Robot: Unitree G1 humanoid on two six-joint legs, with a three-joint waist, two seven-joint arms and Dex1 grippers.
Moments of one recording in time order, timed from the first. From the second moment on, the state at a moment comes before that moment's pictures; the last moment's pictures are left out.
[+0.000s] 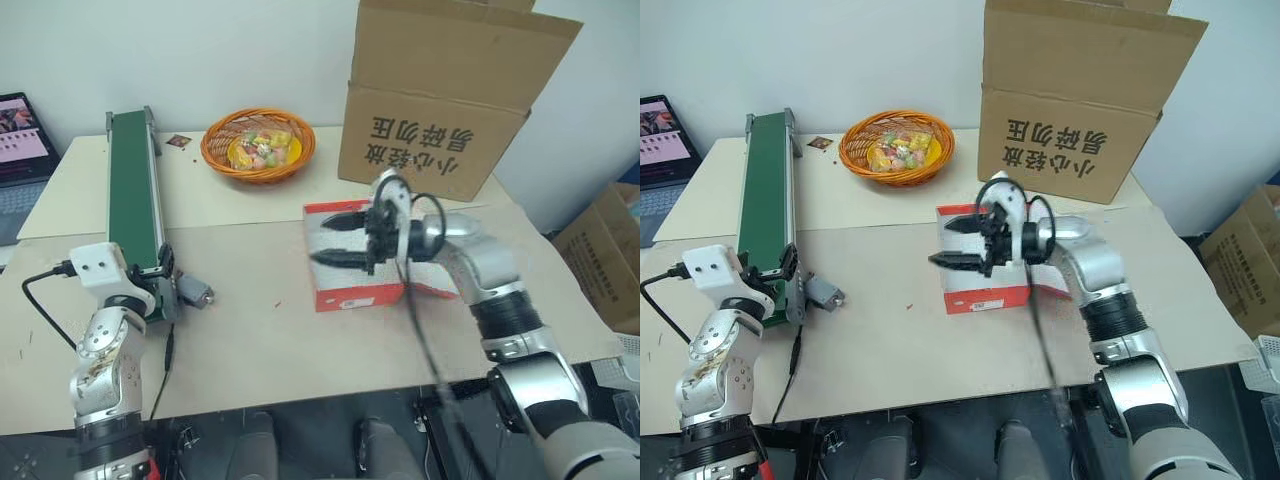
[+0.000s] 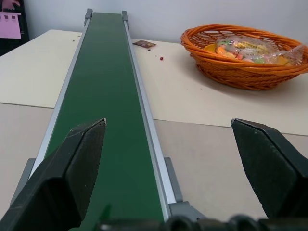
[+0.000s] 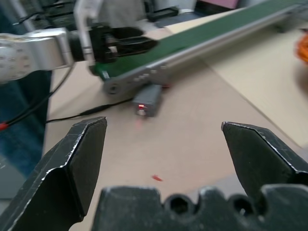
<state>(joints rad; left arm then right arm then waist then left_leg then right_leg) -0.17 0.34 0.42 -0.10 -0.35 0.33 -0.12 -0.84 -0.38 0.23 0.21 0.38 0.49 1.12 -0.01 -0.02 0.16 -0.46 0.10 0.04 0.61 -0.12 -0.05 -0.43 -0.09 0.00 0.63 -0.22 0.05</state>
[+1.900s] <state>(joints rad) -0.26 0.37 0.59 -0.49 -0.55 1.10 0.12 -0.61 -0.30 0.23 -0.16 0.26 0.64 0.72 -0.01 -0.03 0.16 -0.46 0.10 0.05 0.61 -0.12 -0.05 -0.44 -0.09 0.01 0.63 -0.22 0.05</state>
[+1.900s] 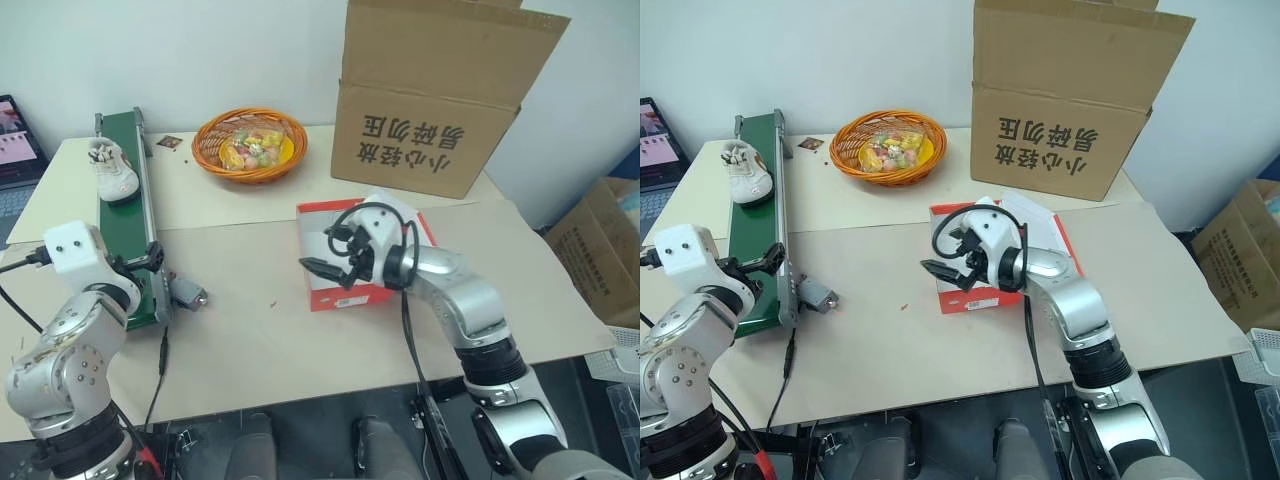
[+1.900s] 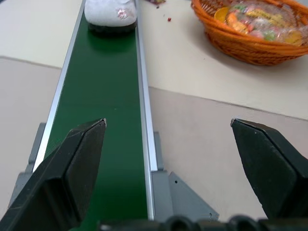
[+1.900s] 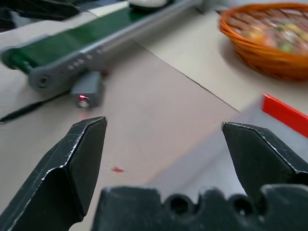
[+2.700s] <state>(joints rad) -0.35 0.50 0.62 -0.45 -0.44 1.32 0.14 -0.61 -0.29 0.28 -0.19 0.26 0.61 0.76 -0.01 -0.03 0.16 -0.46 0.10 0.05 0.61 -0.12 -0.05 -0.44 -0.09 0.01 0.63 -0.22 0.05</state>
